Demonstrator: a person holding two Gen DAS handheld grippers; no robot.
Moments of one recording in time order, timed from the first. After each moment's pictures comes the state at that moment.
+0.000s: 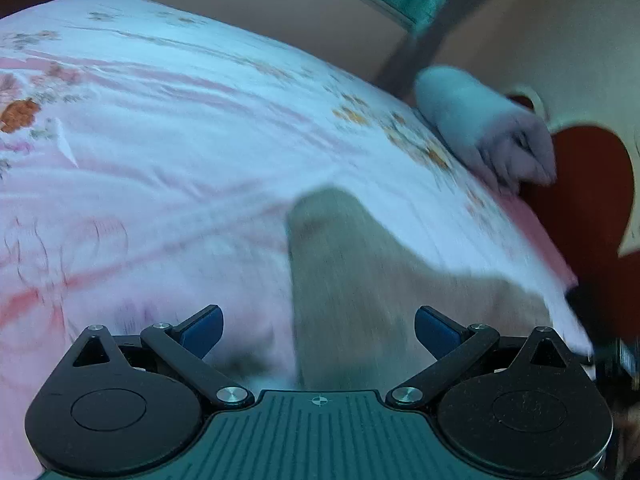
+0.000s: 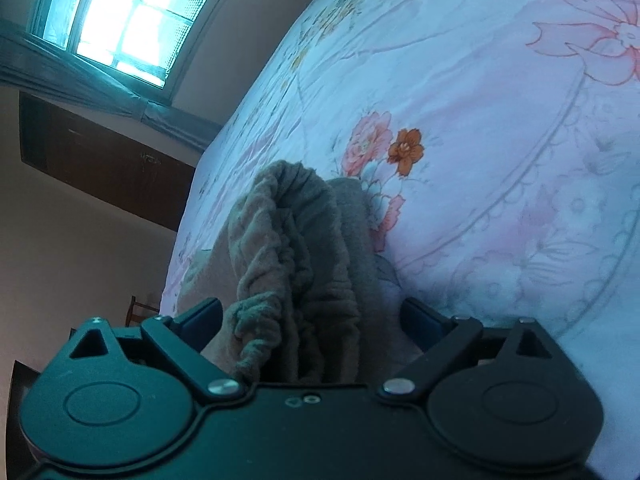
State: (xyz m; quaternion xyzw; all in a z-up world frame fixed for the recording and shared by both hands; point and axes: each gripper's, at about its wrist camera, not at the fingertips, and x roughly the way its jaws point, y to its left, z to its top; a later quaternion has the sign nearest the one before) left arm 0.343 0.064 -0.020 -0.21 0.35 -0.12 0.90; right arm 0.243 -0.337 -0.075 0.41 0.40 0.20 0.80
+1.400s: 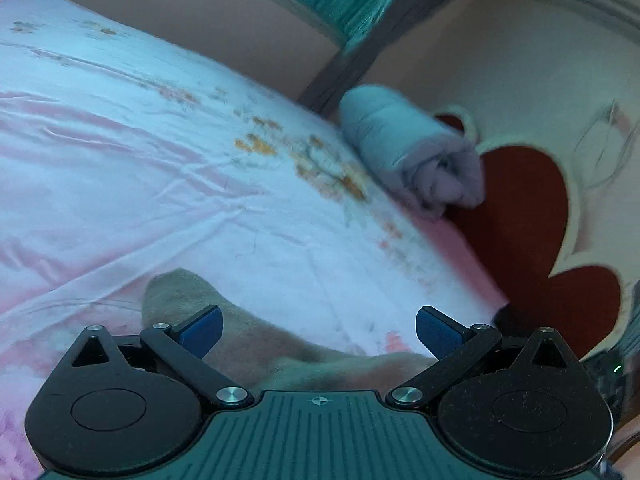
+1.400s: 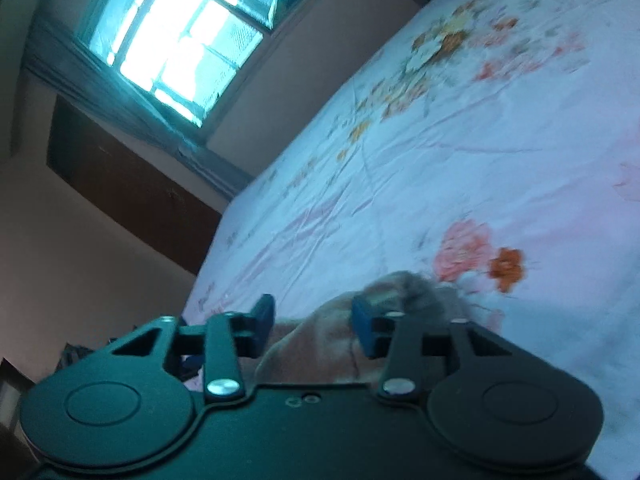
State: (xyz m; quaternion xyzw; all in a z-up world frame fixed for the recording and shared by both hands) left arm 0.401 0.014 0.015 -0.23 0.32 -0.22 0.89; right arm 0.270 -0.298 -0.011 0.37 0.31 0.20 0.85
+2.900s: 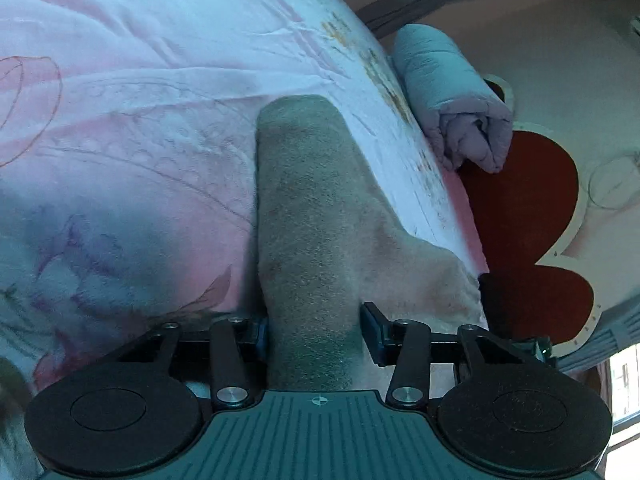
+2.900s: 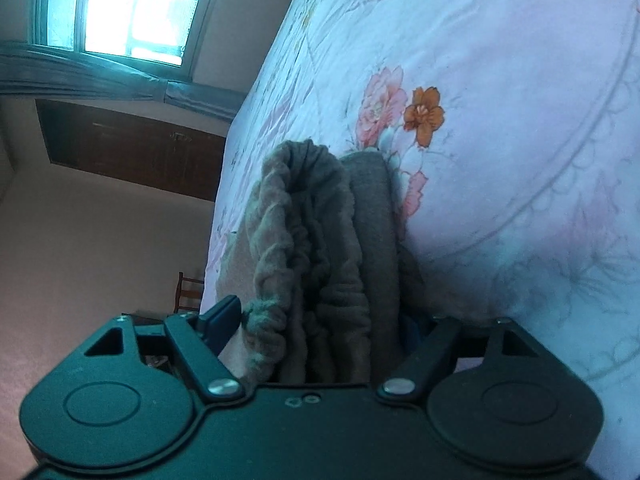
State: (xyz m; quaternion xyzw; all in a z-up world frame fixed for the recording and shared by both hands) left arm 0.380 0.060 -0.087 -0.35 0.45 -0.25 0.78; right arm 0.286 -0.334 -0.100 0.46 0.44 0.27 0.73
